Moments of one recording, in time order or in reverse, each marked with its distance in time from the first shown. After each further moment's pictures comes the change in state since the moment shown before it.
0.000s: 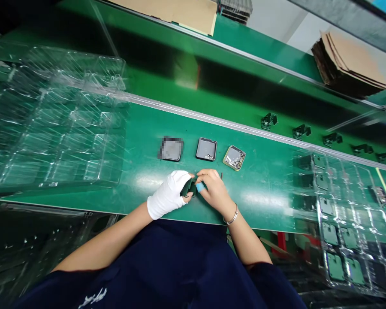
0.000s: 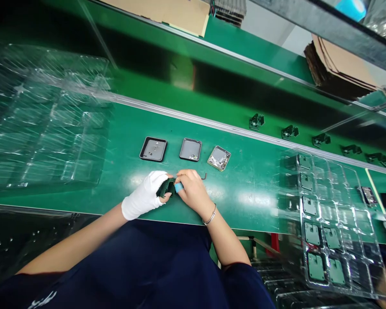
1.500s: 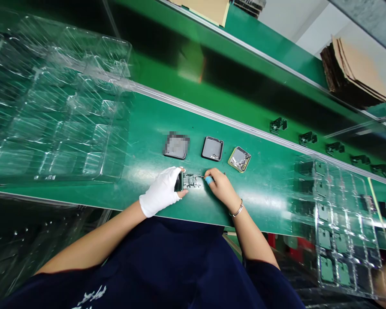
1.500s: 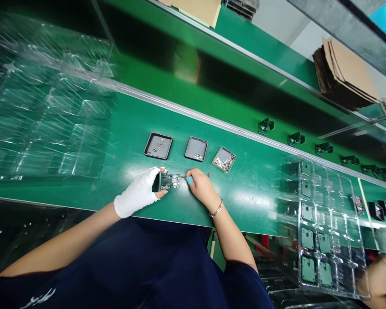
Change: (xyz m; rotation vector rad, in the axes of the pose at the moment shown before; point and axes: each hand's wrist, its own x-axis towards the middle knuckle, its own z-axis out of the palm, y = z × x) left_hand -0.019 -0.018 -0.012 -0.062 -0.140 -0.351; right_hand 0.010 0.025 0.000 -0.056 -0.210 0.233
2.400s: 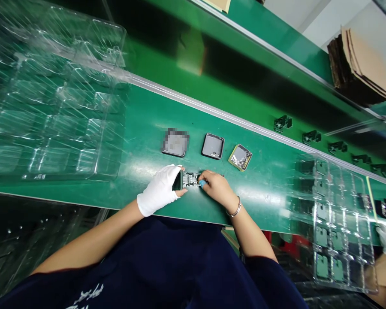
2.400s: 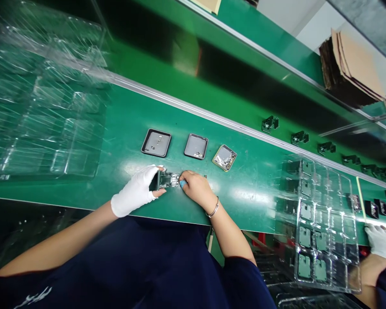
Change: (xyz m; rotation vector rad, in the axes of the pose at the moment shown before) left_hand -0.001 -0.007 0.002 -0.016 0.016 0.045; right_hand 0.005 -0.023 -0.004 -0.049 -0.216 0.081
